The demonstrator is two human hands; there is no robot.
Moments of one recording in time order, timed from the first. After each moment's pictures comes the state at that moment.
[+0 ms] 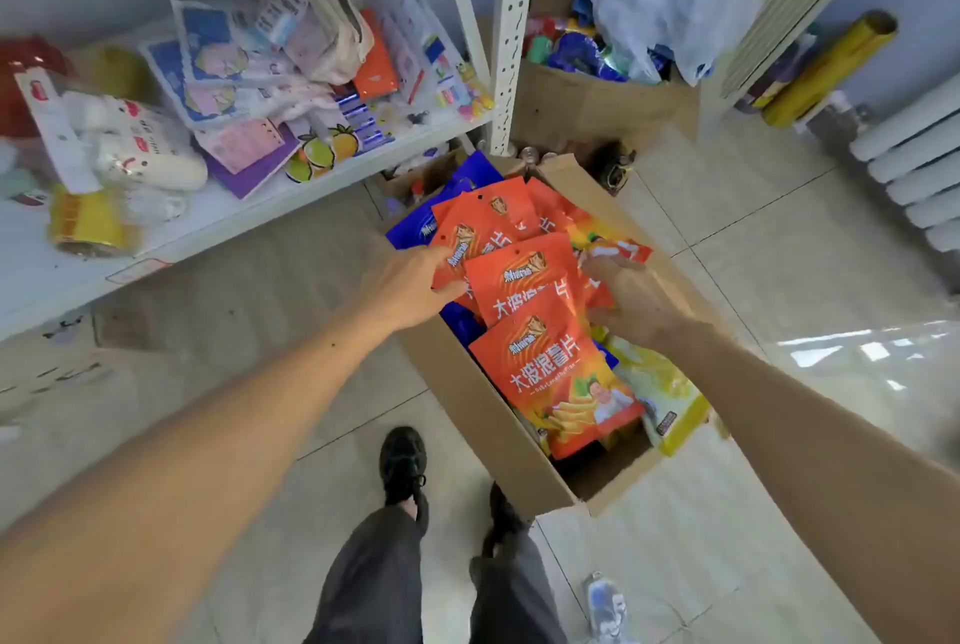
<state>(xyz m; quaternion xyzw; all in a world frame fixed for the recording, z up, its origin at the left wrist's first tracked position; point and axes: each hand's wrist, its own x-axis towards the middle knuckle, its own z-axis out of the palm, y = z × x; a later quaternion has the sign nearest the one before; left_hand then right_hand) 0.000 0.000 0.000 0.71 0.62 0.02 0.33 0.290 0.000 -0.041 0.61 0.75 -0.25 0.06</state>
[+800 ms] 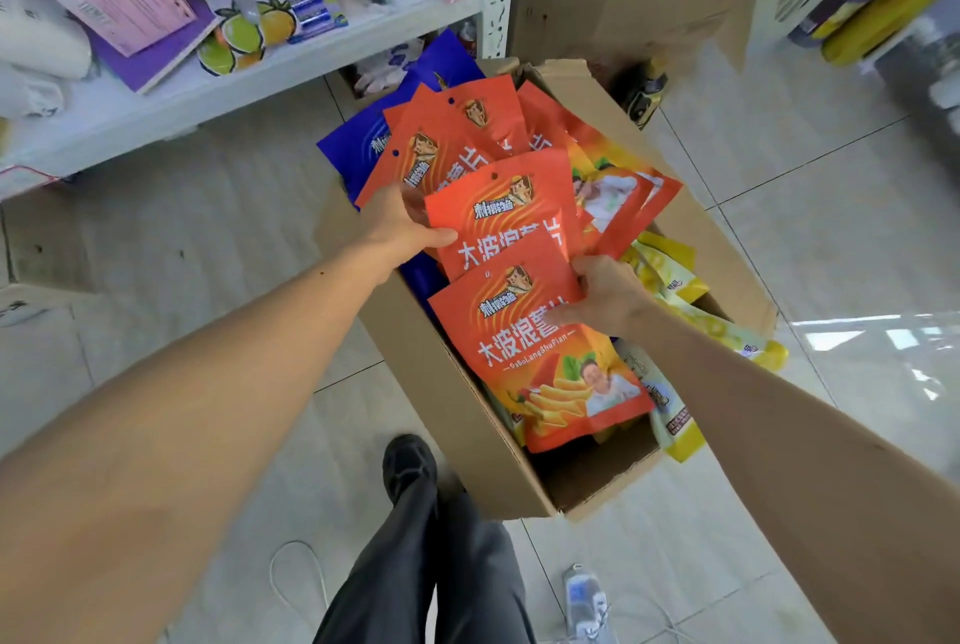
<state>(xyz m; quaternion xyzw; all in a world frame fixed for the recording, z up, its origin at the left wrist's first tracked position) 0.048 0.025 -0.153 0.44 0.75 0.17 0.47 0.299 -0.013 -0.161 0.65 0.62 -0.44 0.05</state>
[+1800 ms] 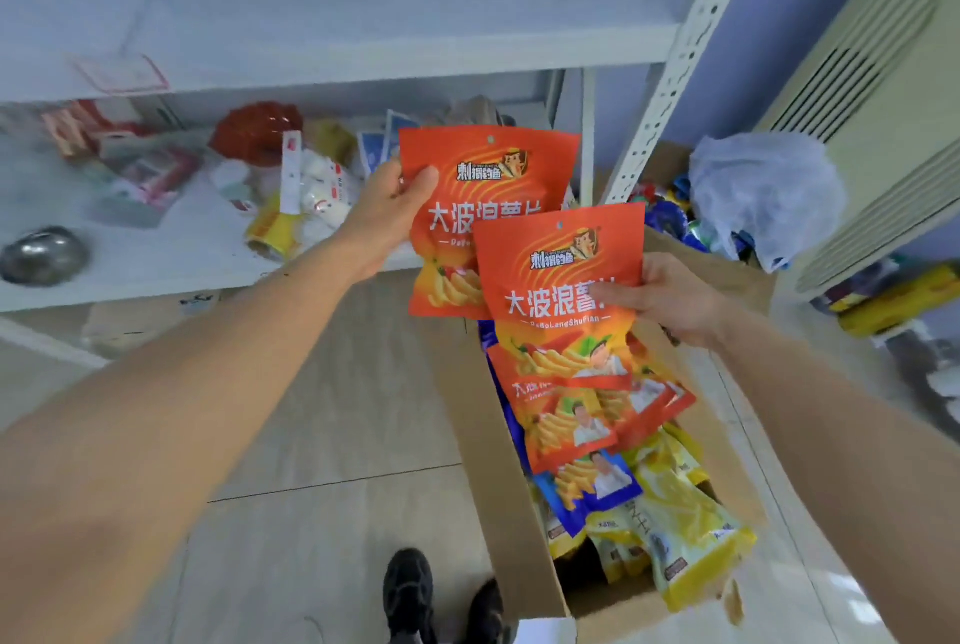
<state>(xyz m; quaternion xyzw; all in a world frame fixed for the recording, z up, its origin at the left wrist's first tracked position) -0.091 0.006 0.176 0.40 0.64 0.50 0.43 0.212 0.061 0.148 0.45 0.59 -0.65 -0.14</state>
